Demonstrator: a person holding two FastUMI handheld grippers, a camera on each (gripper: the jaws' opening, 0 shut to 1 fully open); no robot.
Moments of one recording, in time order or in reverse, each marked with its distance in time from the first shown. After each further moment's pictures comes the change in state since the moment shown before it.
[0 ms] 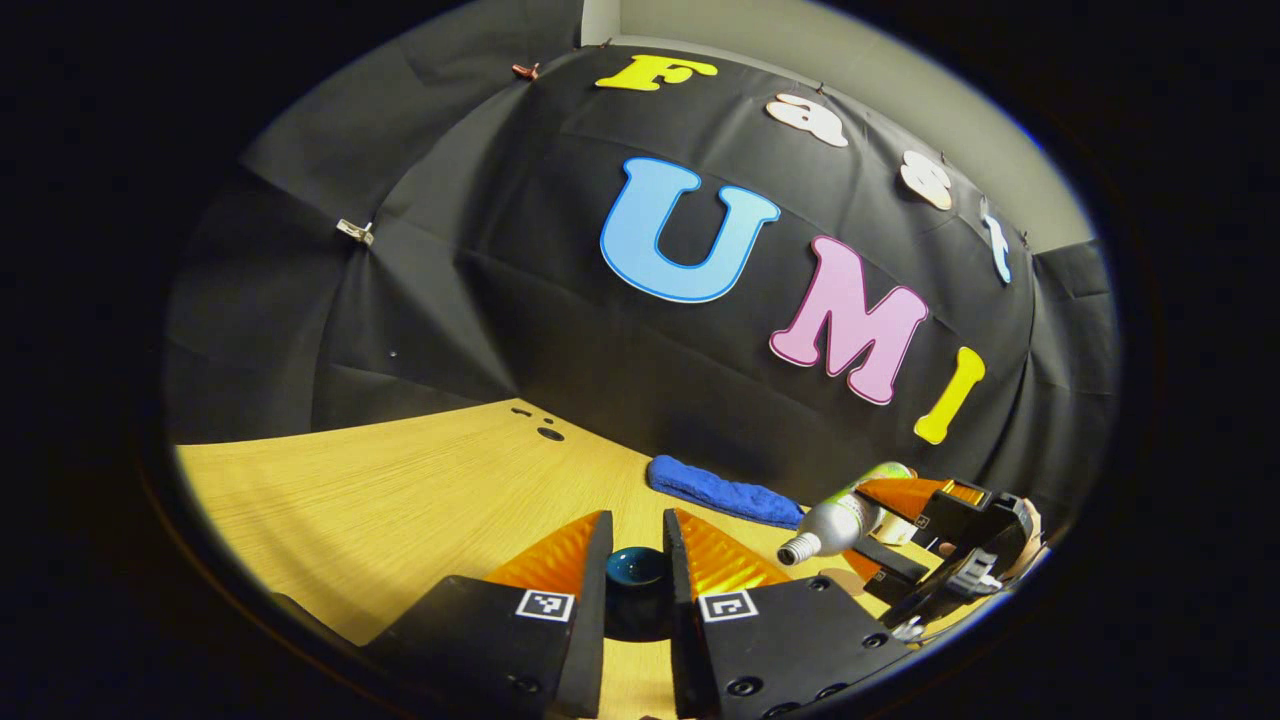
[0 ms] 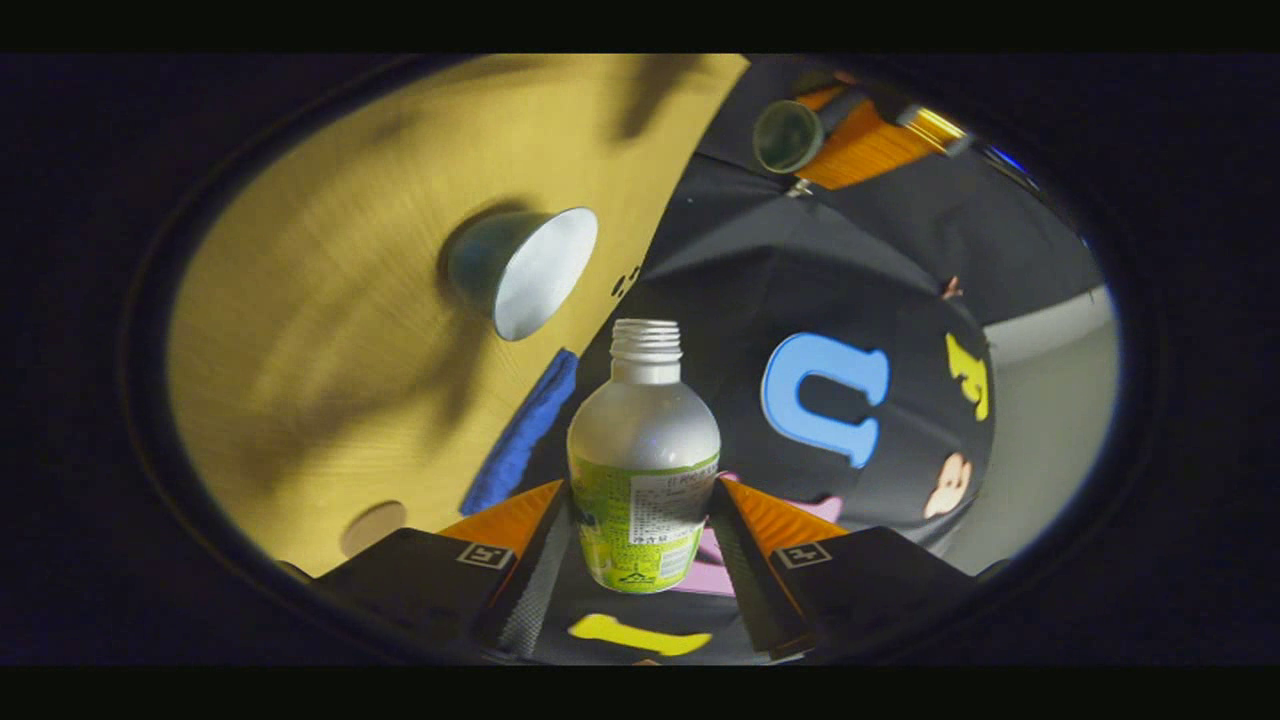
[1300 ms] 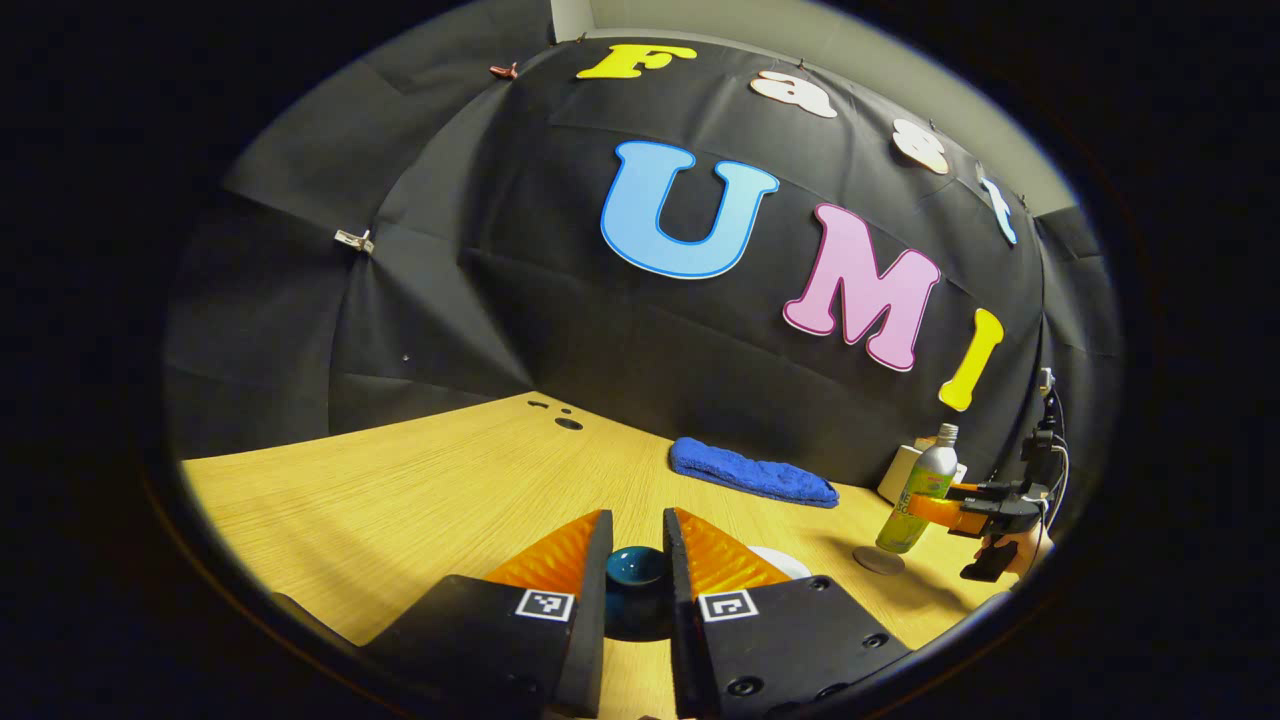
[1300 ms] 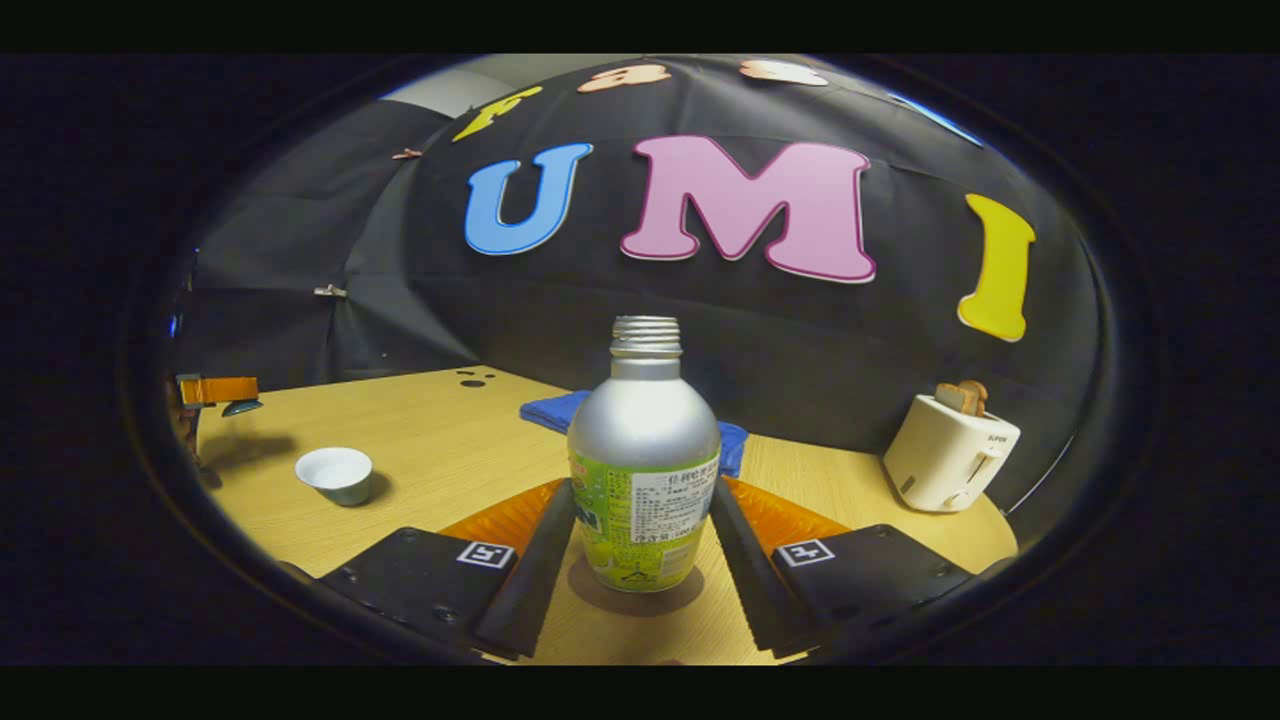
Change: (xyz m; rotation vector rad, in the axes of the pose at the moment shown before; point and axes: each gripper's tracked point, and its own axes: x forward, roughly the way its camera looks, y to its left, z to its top) left arm 0.012 0.004 -0.022 0.083 0.048 0.056; right arm 0.009 0.086 -0.121 1.785 0.117 0.115
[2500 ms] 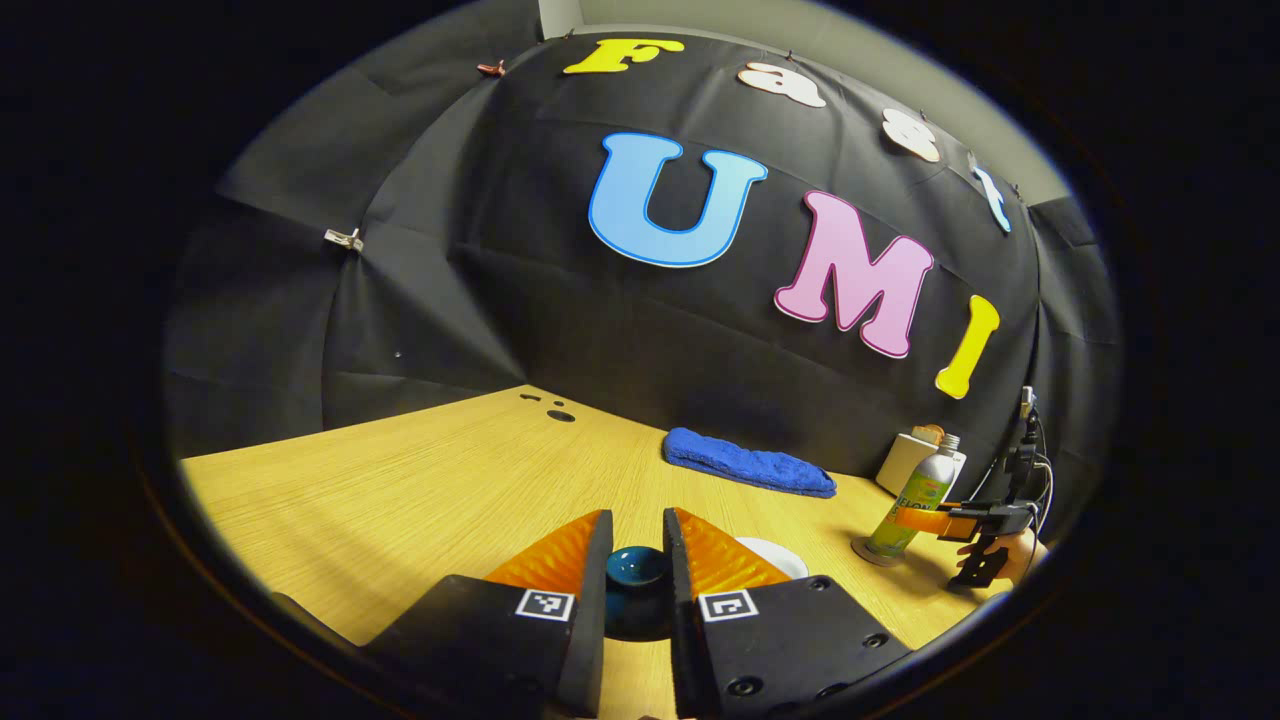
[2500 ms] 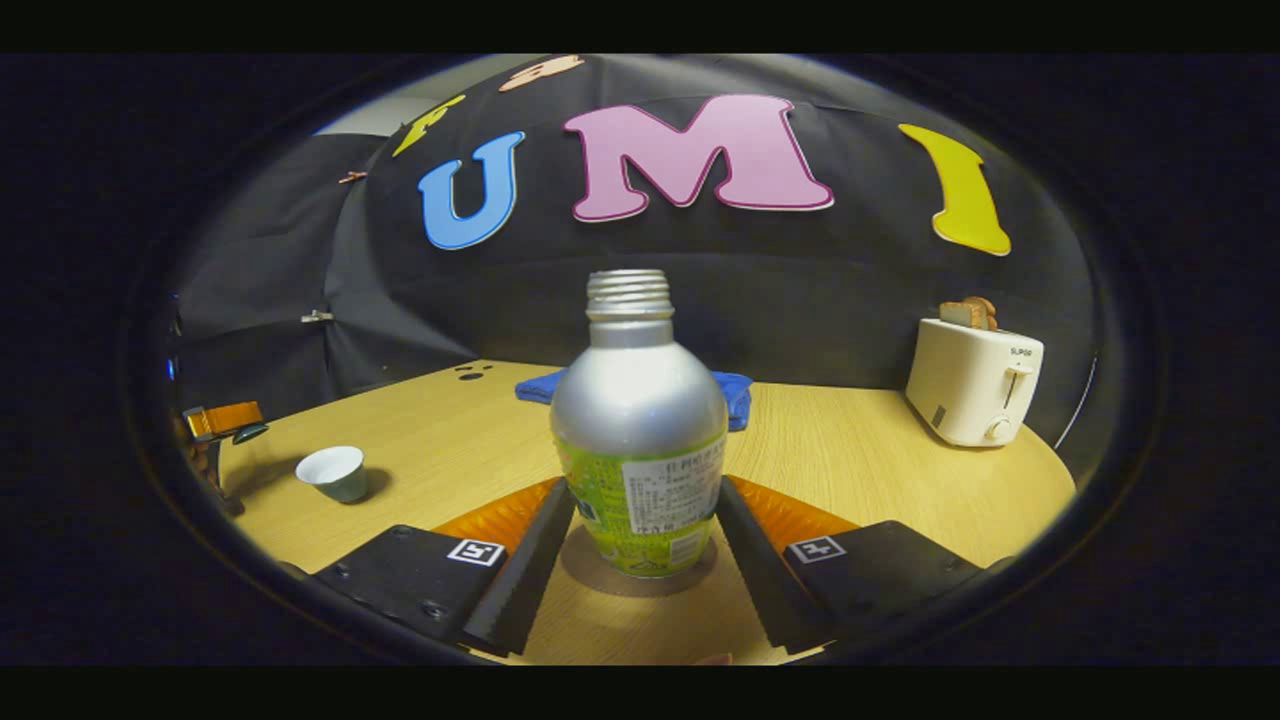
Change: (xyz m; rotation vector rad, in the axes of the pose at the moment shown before) left arm 0.002 -0.012 -0.009 0.023 0.020 -0.012; right arm 0.006 0.000 -0.042 0.168 0.080 0.039
